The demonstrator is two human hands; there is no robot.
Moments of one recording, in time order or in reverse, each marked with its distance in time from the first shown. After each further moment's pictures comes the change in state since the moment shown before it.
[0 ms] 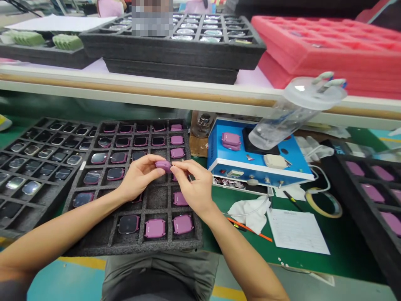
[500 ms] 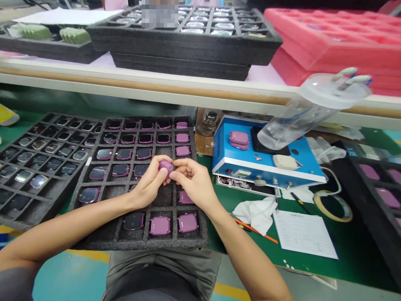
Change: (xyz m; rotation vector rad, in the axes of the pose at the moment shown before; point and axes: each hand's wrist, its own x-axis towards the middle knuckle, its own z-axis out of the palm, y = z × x) left_hand -0.025 -0.005 0.014 0.265 -0.055 0.047; right_hand 0.005 0.003 0.003 0.318 -0.318 0.446
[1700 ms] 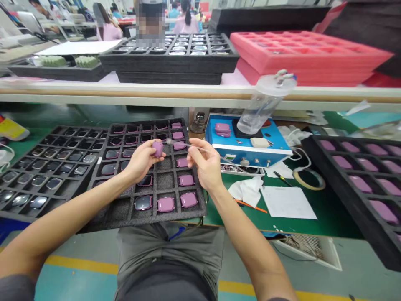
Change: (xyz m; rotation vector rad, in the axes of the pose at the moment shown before) left_hand 0.024 0.029 -0.021 -0.314 0.293 -0.311; right_hand -0.020 -0.011 -0.004 0.232 0.321 -0.278
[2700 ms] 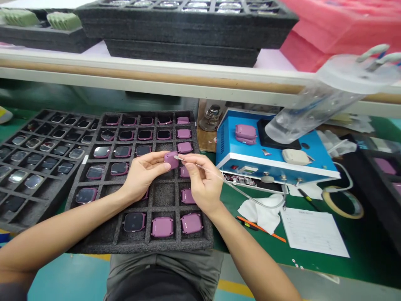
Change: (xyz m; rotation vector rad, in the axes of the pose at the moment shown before) left_hand 0.000 -0.038 0.001 -0.113 -0.084 0.067; right_hand 0.002 0.044 0.004 -0.221 -0.056 -0.301
